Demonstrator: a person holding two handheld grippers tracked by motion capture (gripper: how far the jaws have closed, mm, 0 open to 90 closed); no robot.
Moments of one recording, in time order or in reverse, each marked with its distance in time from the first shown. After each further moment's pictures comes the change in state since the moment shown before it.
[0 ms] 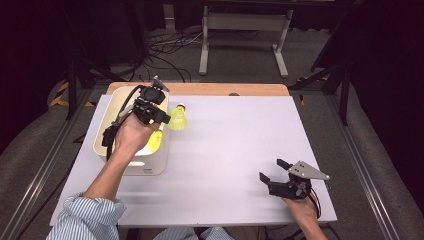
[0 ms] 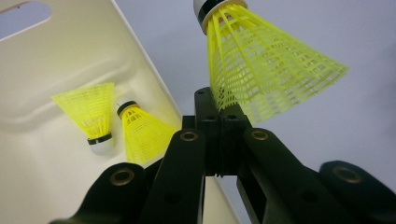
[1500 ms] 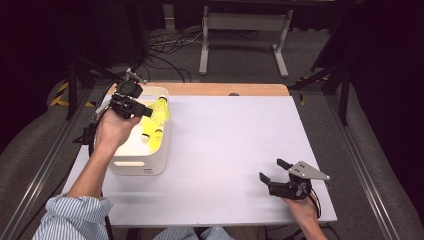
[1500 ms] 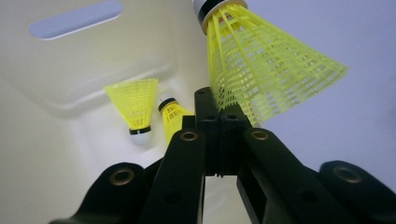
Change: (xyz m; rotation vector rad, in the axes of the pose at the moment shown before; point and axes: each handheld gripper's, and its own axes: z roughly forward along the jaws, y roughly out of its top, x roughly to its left) left arm 0.046 -0.014 -0.020 -0.057 0.016 -0.100; right arm 0.001 0.001 -0.001 -0.004 0.000 -0.003
